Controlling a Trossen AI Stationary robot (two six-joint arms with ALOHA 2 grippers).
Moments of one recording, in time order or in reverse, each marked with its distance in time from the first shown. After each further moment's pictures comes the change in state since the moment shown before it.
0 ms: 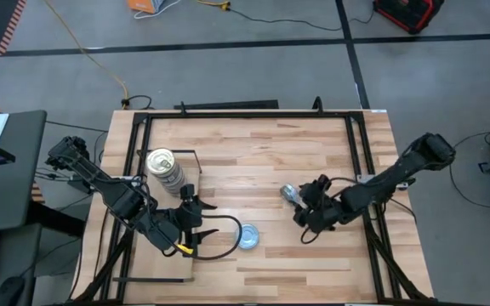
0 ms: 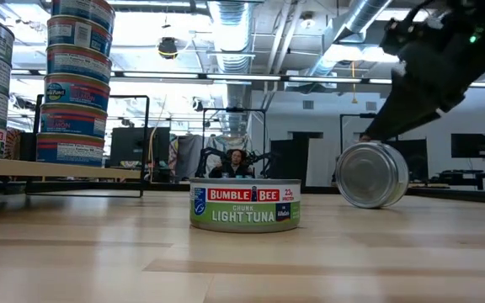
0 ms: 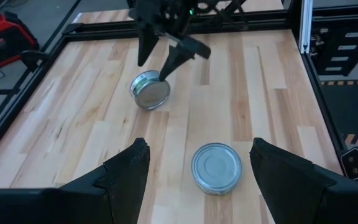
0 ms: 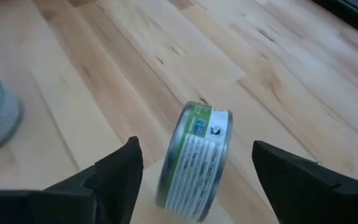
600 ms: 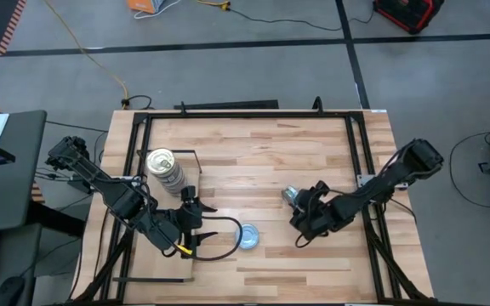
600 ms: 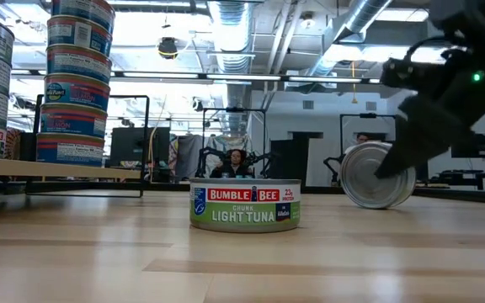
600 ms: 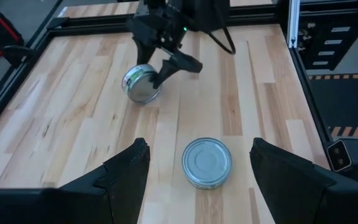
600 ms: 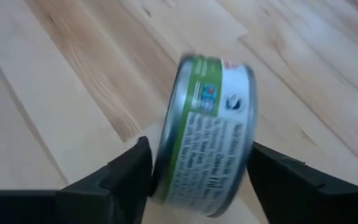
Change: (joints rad) left arm 0.000 0.000 0.000 -0.005 0.049 -0.002; right arm 0.022 0.183 0.000 -0.002 -0.012 0.107
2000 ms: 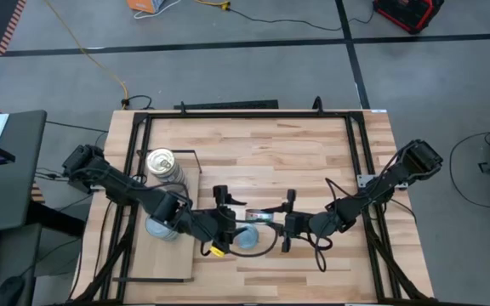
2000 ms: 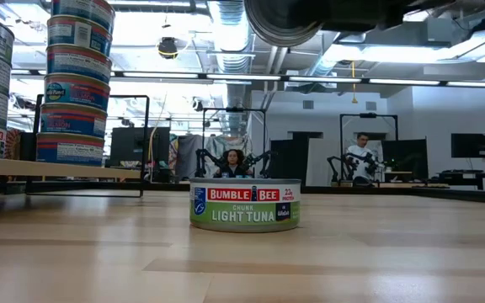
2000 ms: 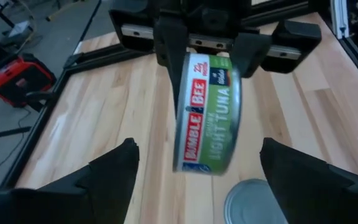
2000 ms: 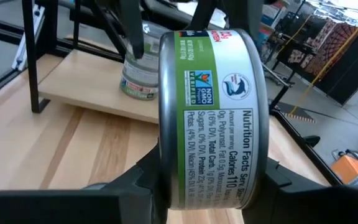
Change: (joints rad) left arm 0.159 0.212 0.000 0.313 0.027 0.331; right arm 0.035 0.003 0.035 1.054 -0.048 -1.202
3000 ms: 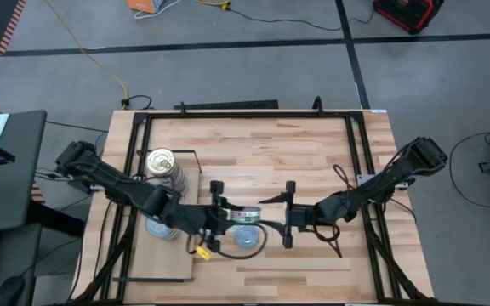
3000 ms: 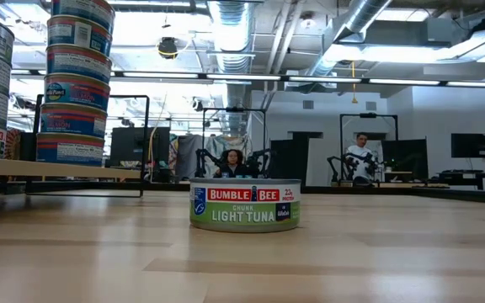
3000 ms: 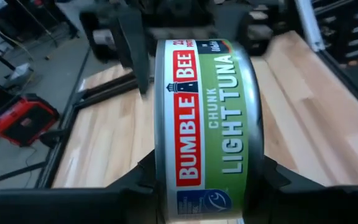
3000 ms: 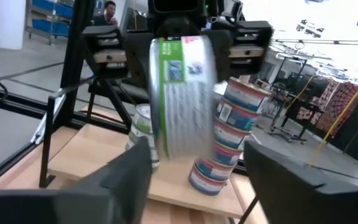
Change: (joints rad) left arm -0.016 -0.101 -0.001 0.012 0.024 0.172; right arm -0.055 -0.079 0.000 0.227 -0.184 -0.173
